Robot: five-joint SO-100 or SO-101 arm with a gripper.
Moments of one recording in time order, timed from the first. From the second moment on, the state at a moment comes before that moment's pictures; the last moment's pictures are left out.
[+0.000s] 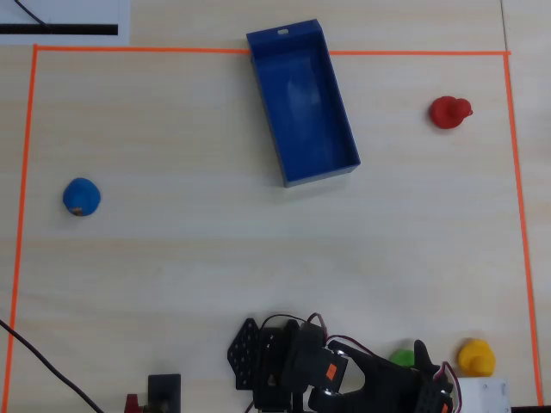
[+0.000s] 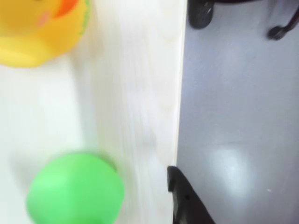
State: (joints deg) arm 118.5 100.5 127.1 42.2 -111.2
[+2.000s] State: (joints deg) arm 40.7 128.8 109.3 65.0 -74.7
